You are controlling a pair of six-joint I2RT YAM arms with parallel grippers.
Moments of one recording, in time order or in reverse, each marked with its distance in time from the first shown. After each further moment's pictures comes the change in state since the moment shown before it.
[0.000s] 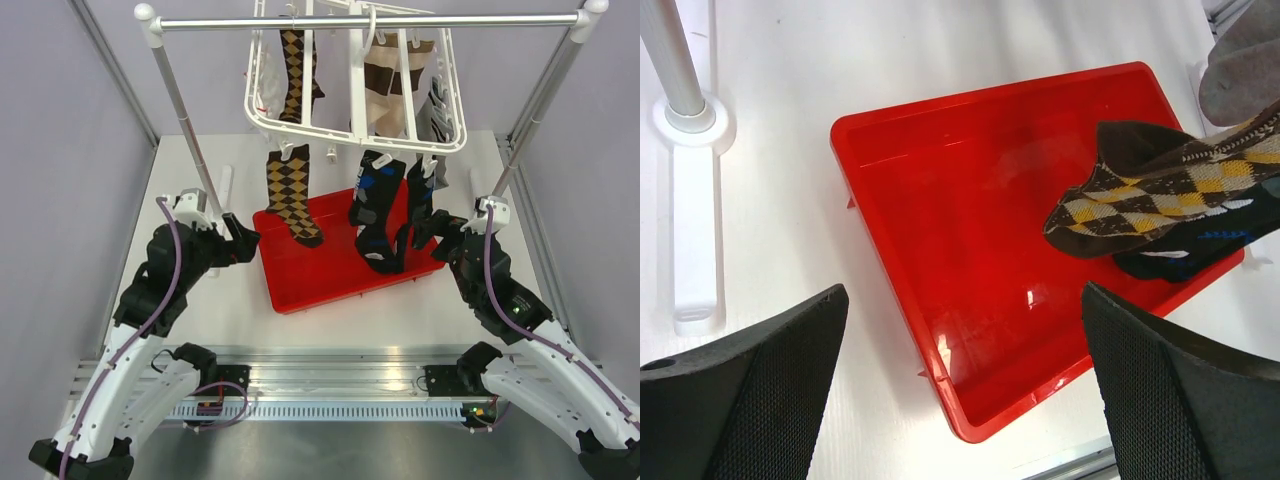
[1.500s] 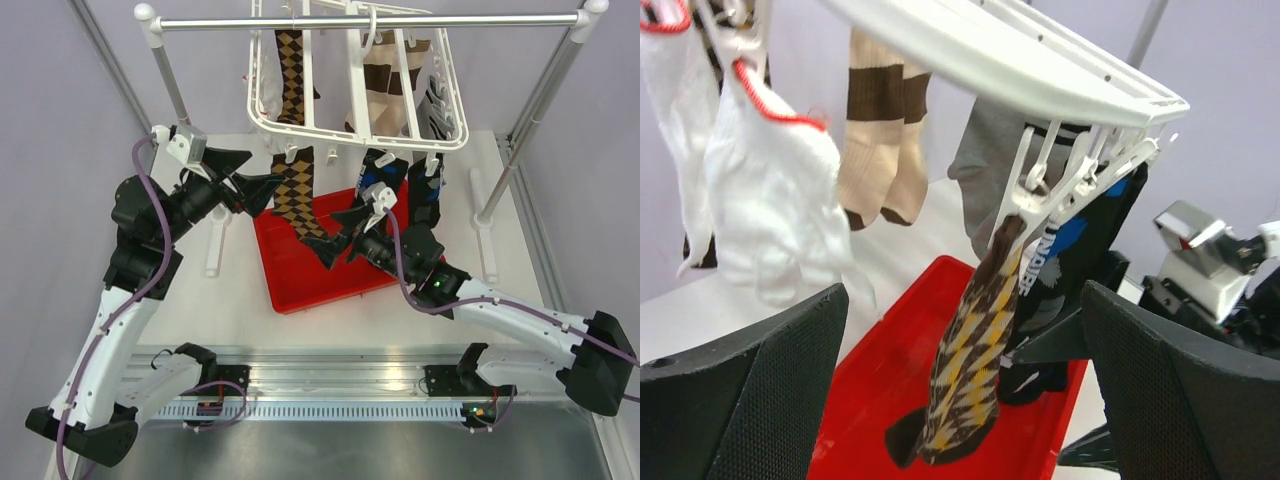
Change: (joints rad) left arm 0.000 0.235 0.349 0.420 0.424 0.196; right arm 0.296 0.452 0.027 0.764 -0.552 -0.246
